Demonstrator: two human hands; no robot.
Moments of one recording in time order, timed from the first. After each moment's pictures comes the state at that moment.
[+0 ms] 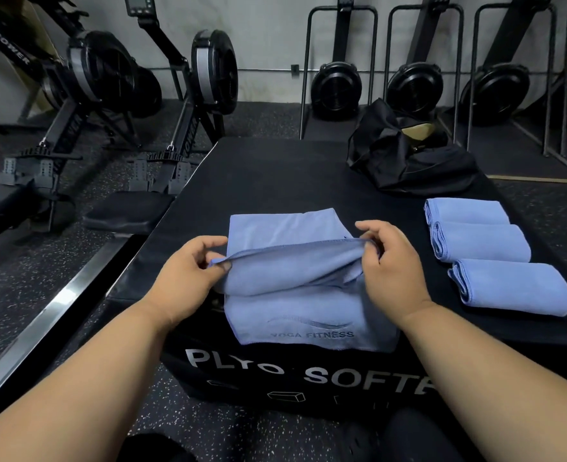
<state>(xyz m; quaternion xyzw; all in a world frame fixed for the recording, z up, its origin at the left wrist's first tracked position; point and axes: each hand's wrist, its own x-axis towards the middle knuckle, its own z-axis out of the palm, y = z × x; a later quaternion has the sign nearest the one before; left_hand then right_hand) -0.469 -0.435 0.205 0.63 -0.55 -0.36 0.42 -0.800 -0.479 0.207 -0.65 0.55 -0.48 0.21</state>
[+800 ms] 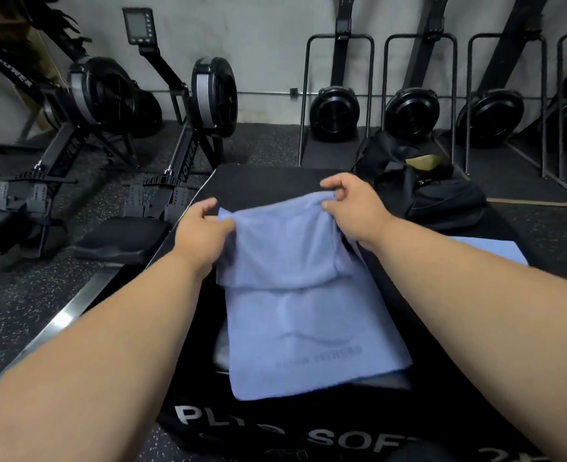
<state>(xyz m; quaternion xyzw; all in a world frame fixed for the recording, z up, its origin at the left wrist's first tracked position) -0.473 -0.598 0.247 0.65 -0.43 -0.32 0.54 -0.750 -0.651 0.285 -0.68 0.53 -0.41 0.32</state>
